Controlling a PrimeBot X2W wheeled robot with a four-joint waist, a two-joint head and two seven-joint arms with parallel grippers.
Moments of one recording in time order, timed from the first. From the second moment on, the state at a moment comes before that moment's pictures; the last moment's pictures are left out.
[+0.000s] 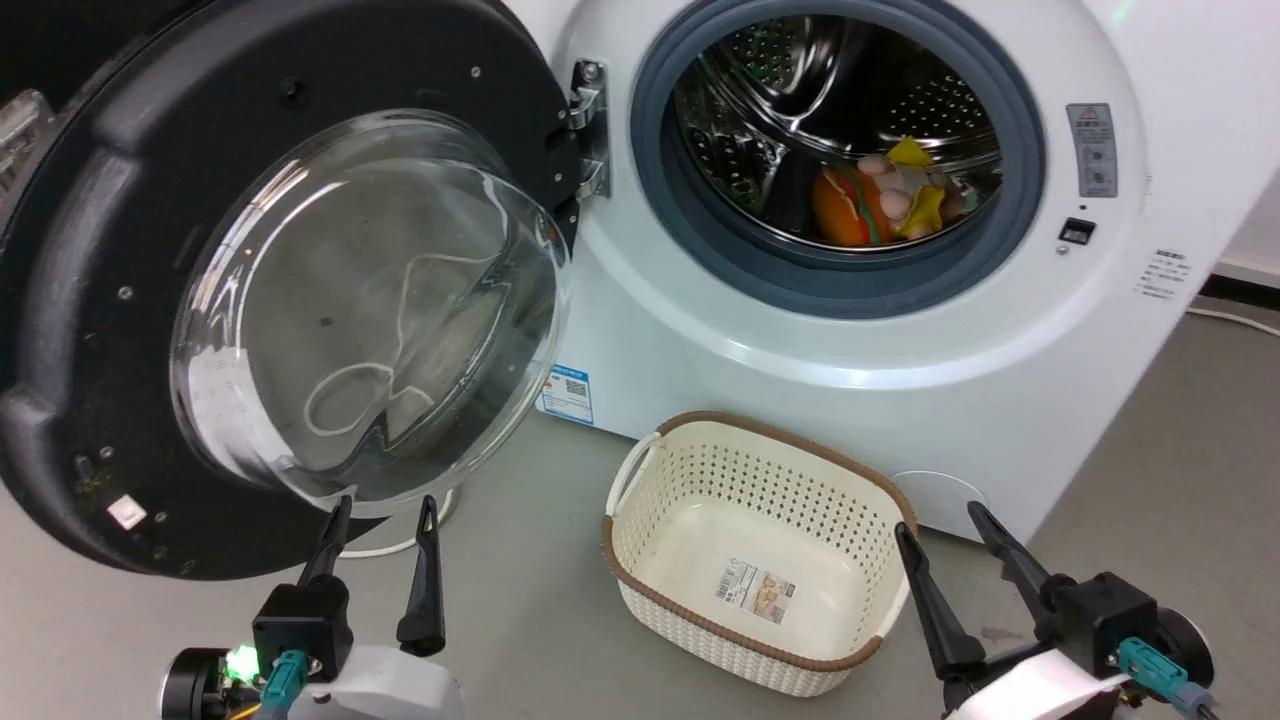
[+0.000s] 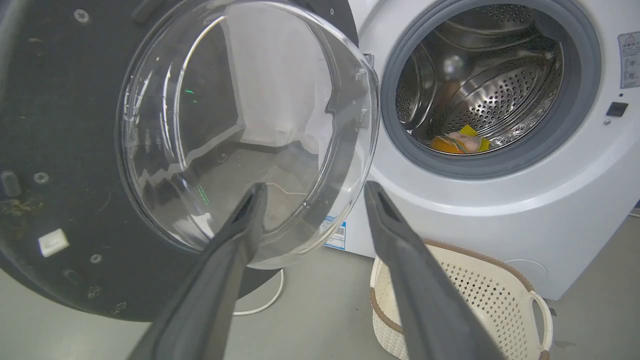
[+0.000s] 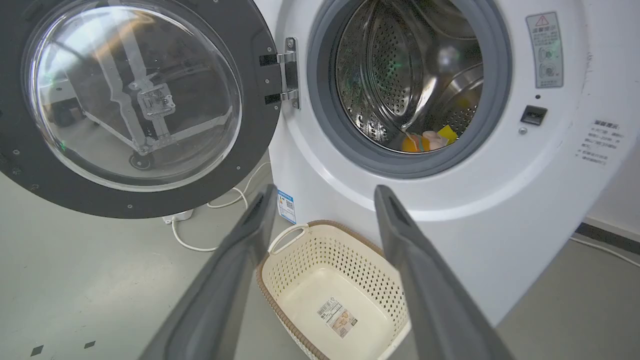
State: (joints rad) left arm 0.02 0.05 -0.02 0.01 -0.03 0.00 -0.11; right arm 0.02 -0.05 0.07 0.05 0.07 0.13 -0.11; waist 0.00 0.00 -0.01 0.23
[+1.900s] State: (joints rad) left arm -0.27 0.18 0.23 0.13 -0.48 -0.11 -0.18; right arm 0.04 -0.06 0.14 0.09 0.12 0.13 -0.23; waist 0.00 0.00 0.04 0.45
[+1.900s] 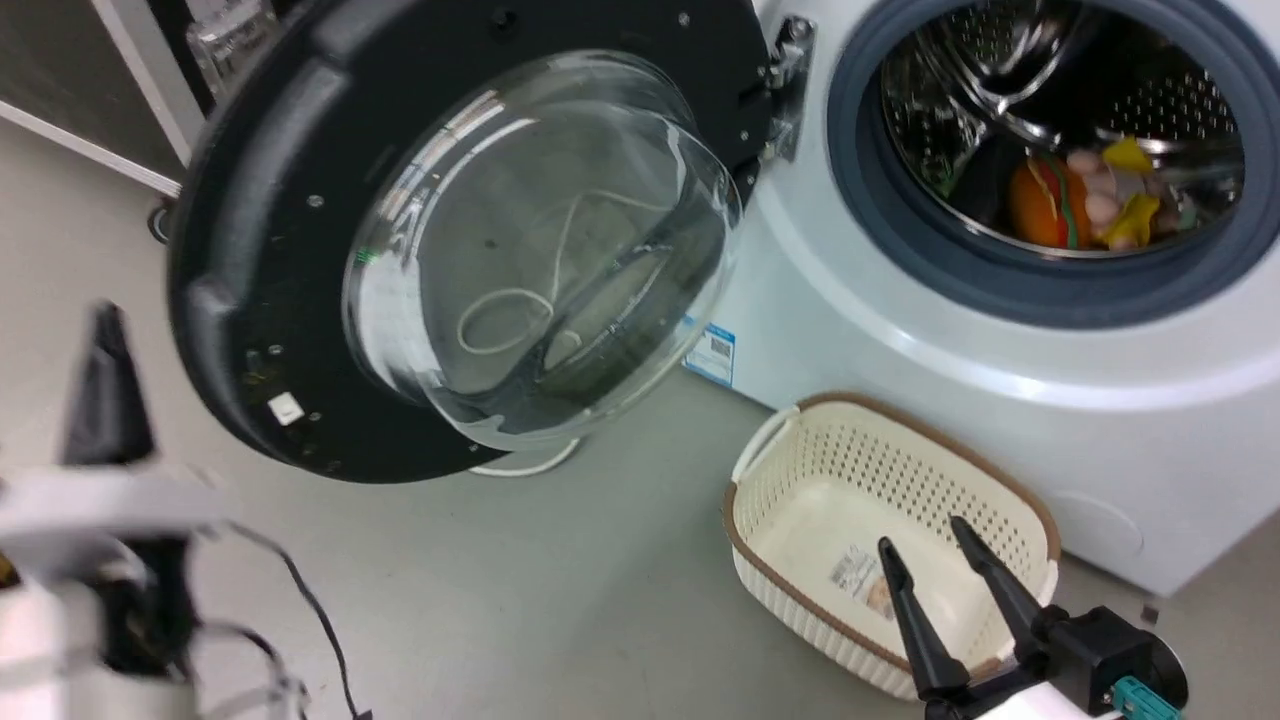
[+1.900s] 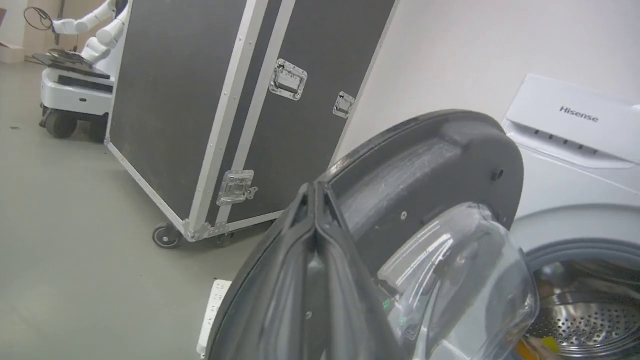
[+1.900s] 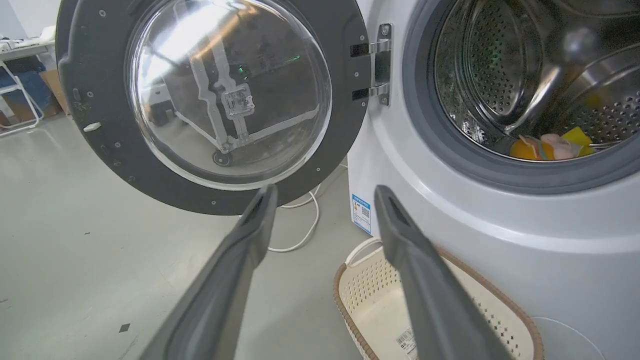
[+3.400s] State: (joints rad) left arm -0.28 0.16 0.46 0.36 -1.35 -0.10 0.98; right arm 0.03 -0.06 0.09 0.13 0.15 0.13 -0.26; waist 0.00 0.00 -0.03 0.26
